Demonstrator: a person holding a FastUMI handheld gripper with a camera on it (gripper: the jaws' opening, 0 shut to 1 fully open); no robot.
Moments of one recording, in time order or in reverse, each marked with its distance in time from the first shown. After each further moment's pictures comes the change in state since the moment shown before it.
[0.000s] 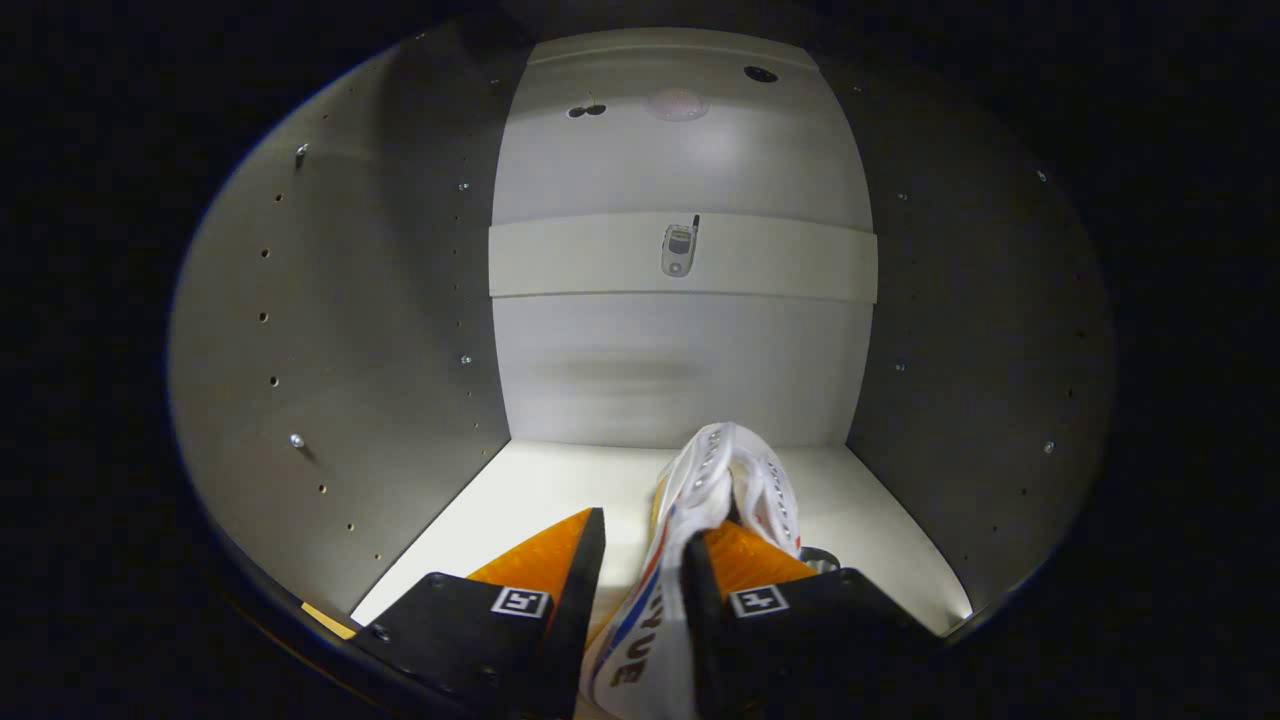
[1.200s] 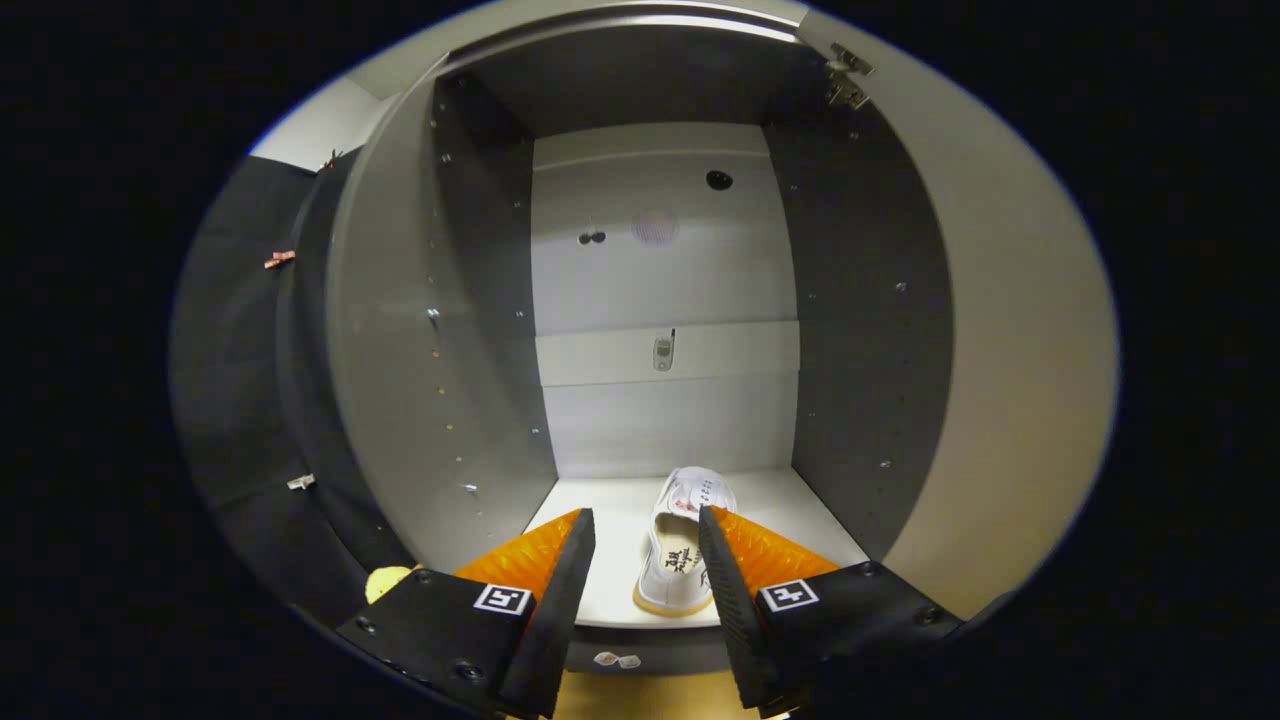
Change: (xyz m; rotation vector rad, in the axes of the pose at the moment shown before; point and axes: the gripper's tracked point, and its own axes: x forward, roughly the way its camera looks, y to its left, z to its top) arm -0.186 0.010 0.071 0.095 -0.140 -0.003
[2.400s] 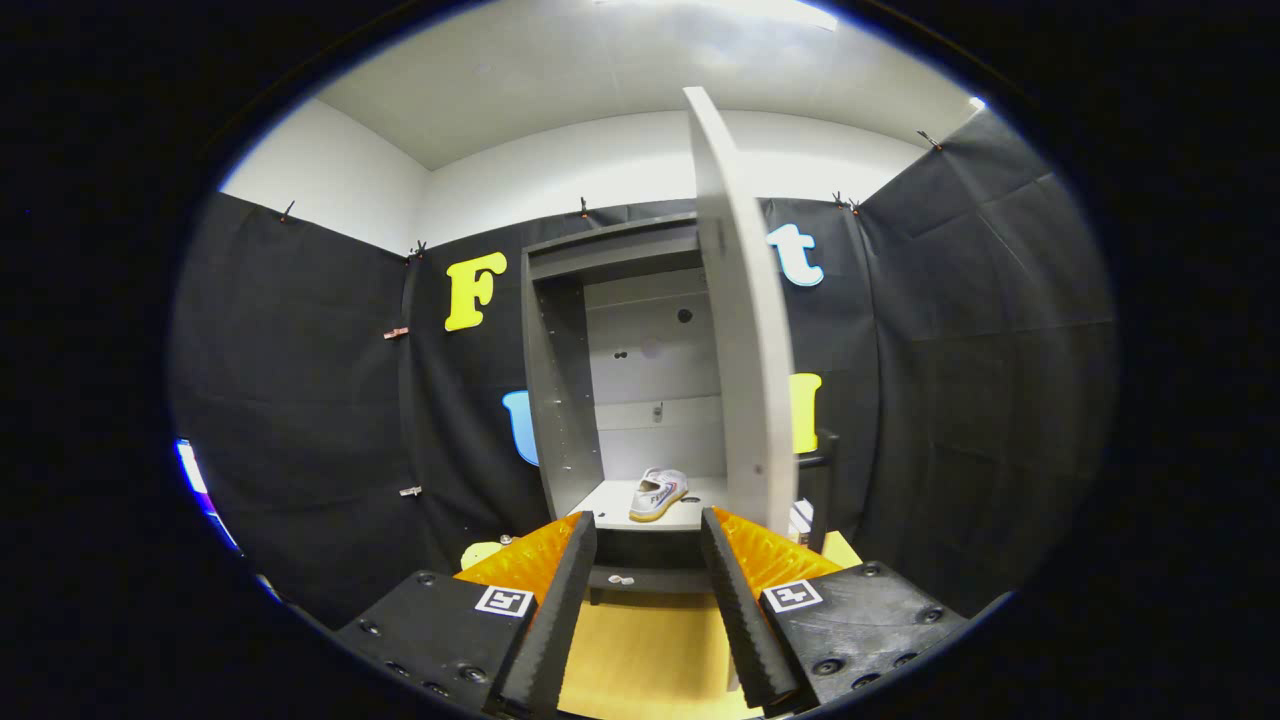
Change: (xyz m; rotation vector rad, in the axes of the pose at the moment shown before) arm -0.378 -0.136 0.061 0.020 -0.139 0.159
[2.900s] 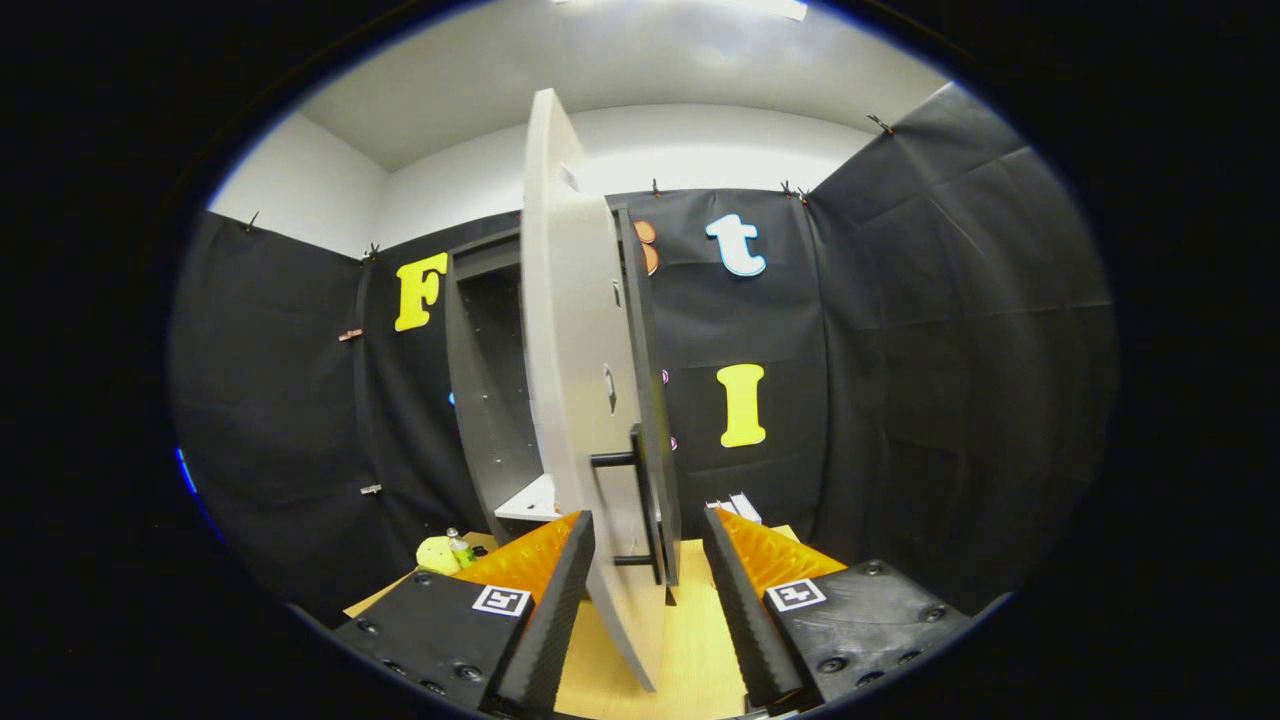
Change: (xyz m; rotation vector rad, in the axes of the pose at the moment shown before) arm 0.014 -0.106 0.000 0.022 0.028 -0.085
